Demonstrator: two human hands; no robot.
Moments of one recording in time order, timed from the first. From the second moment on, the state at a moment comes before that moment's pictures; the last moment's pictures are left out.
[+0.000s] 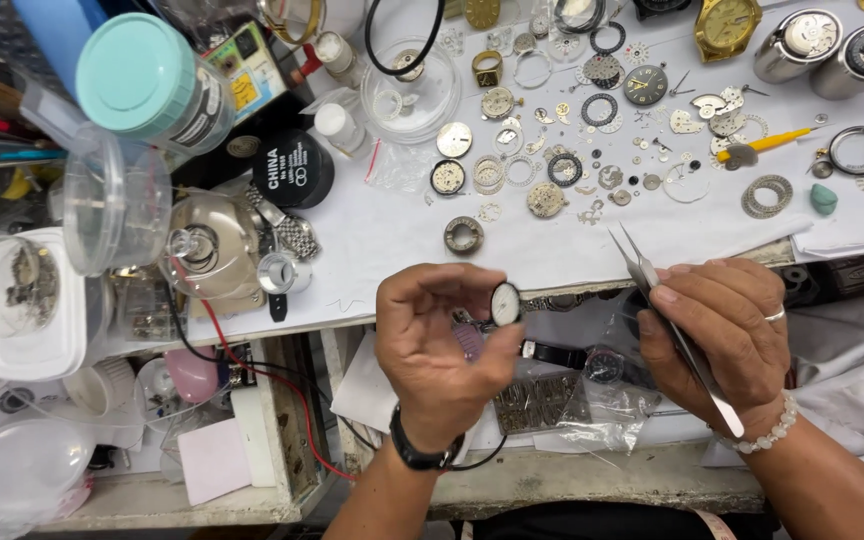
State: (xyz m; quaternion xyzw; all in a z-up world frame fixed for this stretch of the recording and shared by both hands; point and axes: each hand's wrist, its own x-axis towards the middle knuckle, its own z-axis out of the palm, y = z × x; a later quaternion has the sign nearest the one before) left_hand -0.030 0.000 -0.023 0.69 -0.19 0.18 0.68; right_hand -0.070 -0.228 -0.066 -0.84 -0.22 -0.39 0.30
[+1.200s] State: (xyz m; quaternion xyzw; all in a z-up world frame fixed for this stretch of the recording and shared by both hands) left_hand -0.106 0.014 -0.069 0.28 0.07 -0.18 0.94; right_hand -0.122 -0.187 -0.048 -0.80 -0.24 -0.22 0.51
